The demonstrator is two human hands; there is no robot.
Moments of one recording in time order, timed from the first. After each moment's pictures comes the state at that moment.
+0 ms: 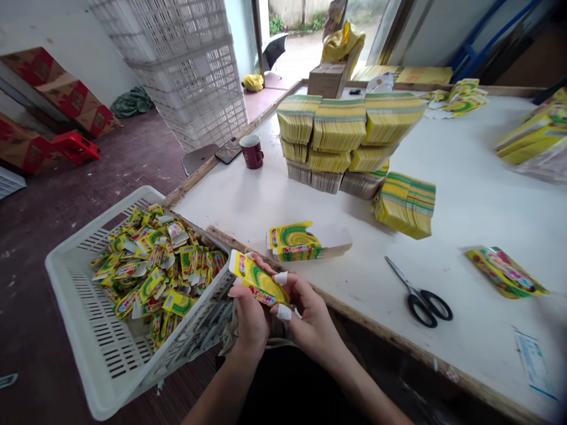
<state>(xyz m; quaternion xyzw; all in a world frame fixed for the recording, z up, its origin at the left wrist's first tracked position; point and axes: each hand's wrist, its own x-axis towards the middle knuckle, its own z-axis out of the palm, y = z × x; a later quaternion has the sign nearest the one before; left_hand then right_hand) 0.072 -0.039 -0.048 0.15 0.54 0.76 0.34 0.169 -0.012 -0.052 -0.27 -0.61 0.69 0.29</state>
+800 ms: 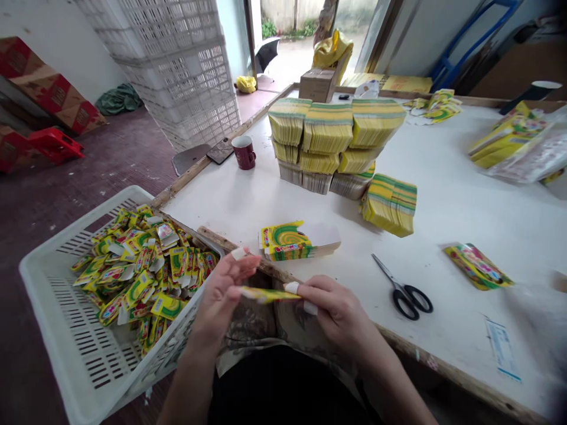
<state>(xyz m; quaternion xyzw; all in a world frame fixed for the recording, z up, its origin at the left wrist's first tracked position) 0.020 -0.073 -0.032 0.30 0.53 0.68 0.40 0.220 0.028 -0.032 -0.22 -0.85 0.41 0.25</state>
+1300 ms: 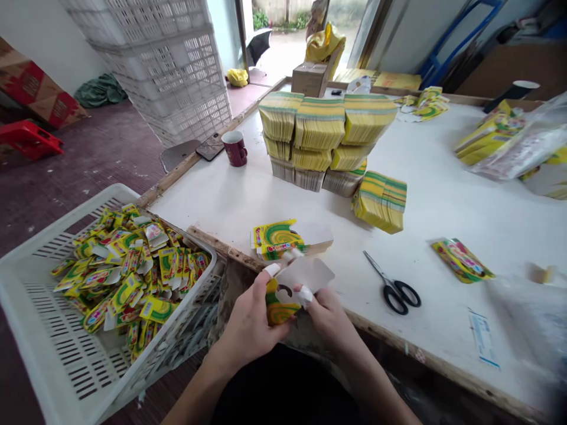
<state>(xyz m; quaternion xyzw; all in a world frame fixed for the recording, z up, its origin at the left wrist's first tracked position) 0.063 -0.067 -0.049 0.58 0.68 0.35 0.28 0.208 0.018 -0.057 -0.32 -0.65 0.62 0.30</state>
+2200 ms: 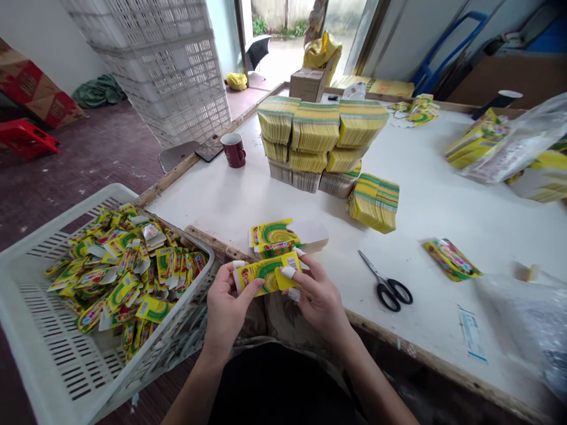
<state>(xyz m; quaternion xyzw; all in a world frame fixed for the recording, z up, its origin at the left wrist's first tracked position) 0.051 -0.063 -0.052 0.25 0.69 0.59 0.34 0.214 0.025 -0.080 -0.25 -0.81 0.35 0.40</state>
